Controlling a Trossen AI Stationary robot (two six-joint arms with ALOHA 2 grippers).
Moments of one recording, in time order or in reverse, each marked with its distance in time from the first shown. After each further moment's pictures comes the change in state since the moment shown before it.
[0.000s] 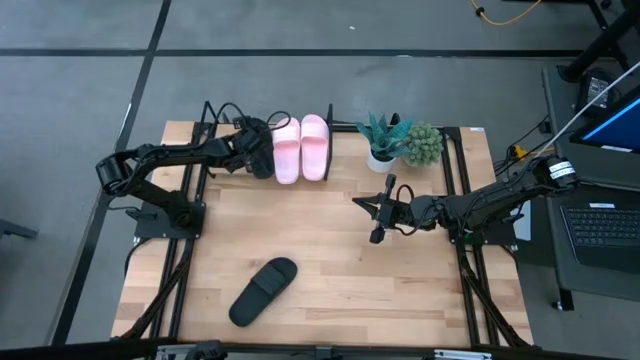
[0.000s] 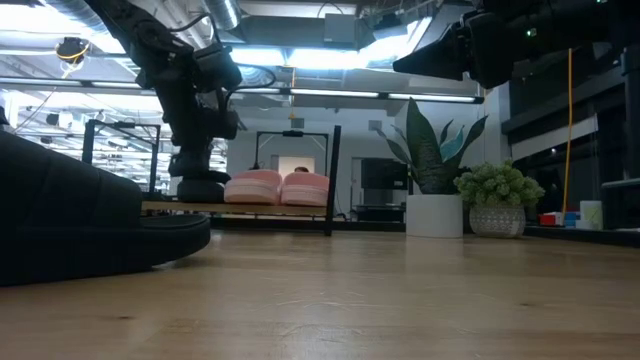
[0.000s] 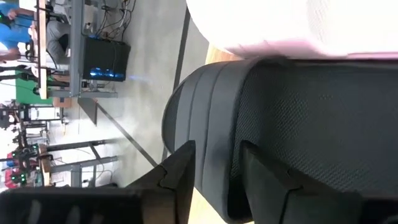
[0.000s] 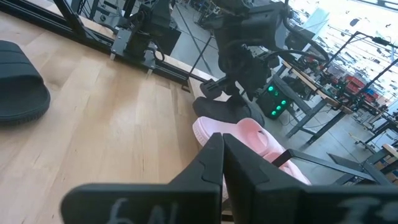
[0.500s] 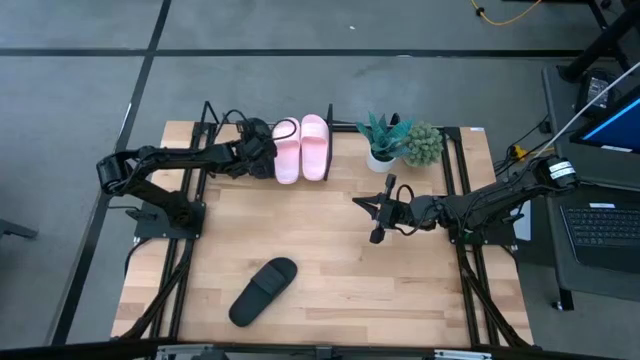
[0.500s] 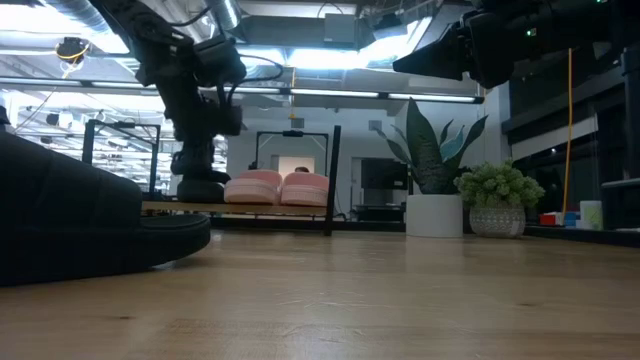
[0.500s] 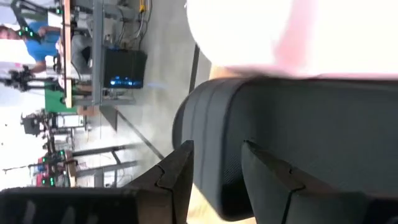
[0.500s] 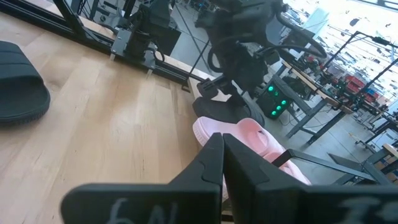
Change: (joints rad) left arm -0.096 -0.001 0.000 0.005 -0.104 -0.007; right arm 0.000 0.000 0.000 0.000 0.000 0.002
